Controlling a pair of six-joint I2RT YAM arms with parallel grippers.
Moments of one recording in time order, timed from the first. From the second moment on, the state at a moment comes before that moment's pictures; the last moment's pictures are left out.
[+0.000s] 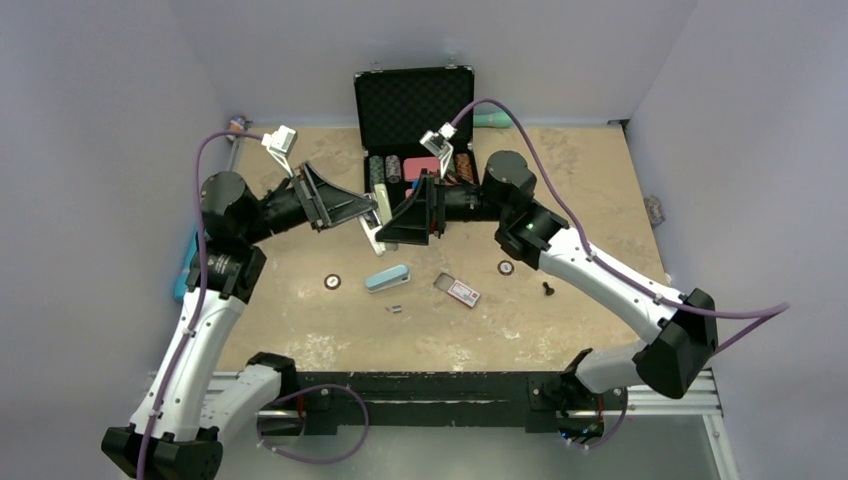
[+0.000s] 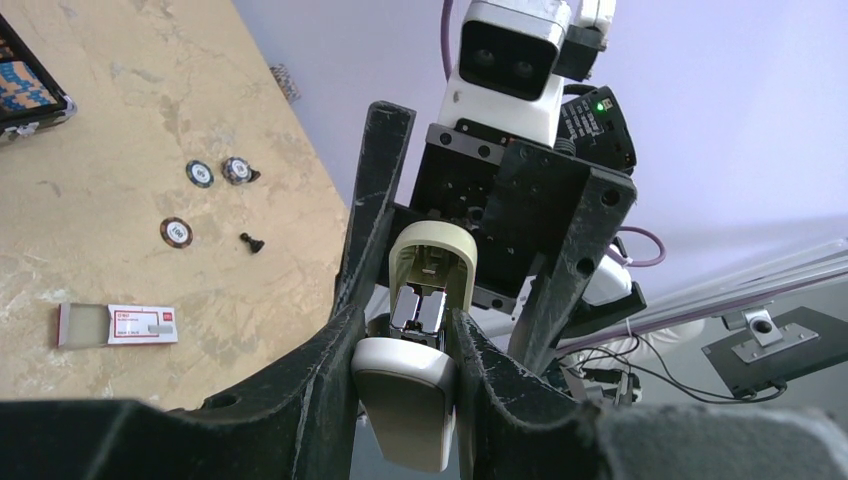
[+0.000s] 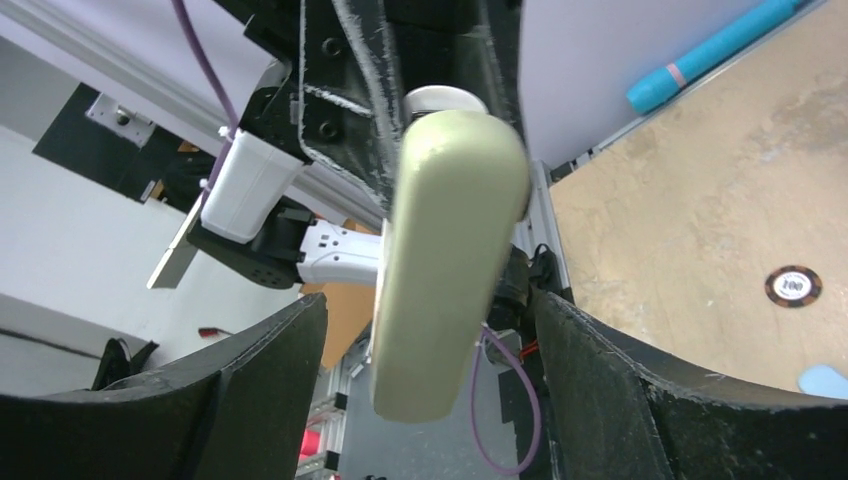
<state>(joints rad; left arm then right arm) -0.21 0.89 1.02 -0.10 0.86 -1.06 0.76 1.37 1.21 0.21 -0.80 0.85</state>
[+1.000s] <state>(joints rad) -0.21 0.90 1.08 -0.12 0.85 -1.01 0.80 1.42 1.25 0.28 -0.86 0.92</state>
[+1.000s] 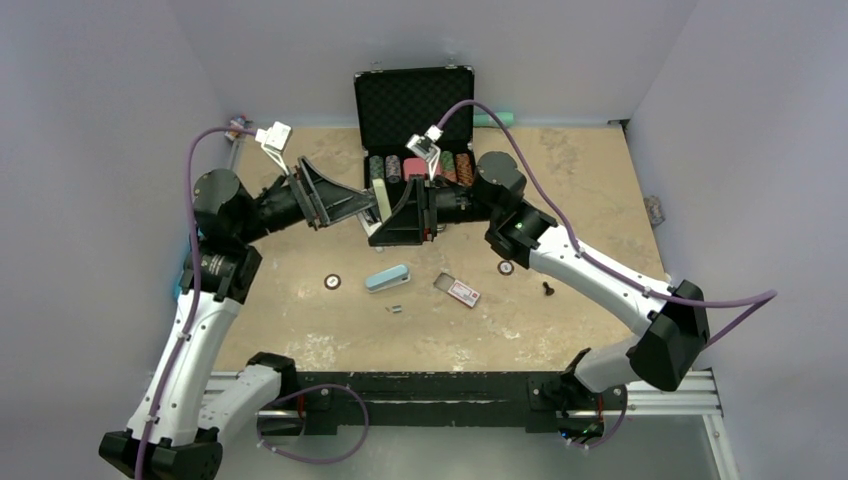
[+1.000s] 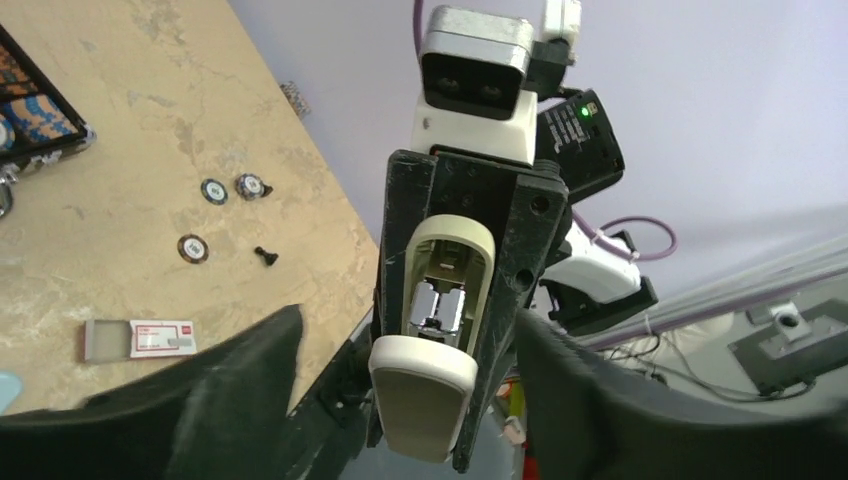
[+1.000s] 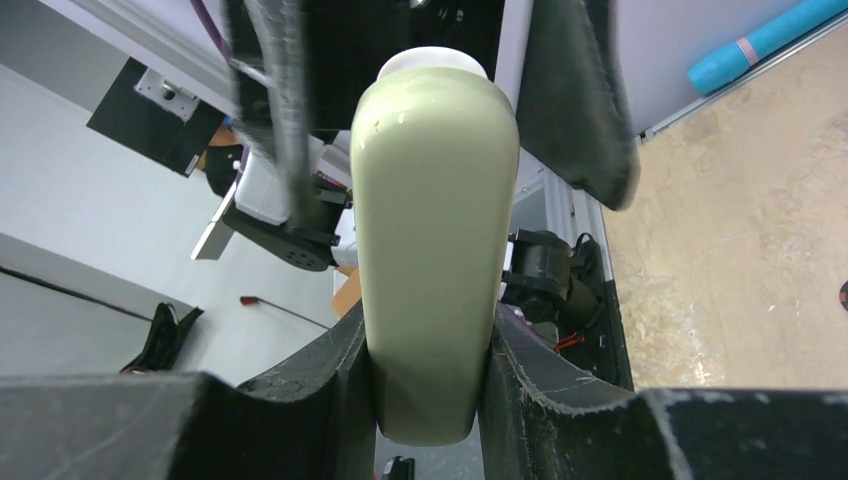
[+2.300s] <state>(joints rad) -0.21 0.68 0.89 -1.12 0.14 -0.51 0.46 1.52 1.23 -0.62 0.06 0.51</state>
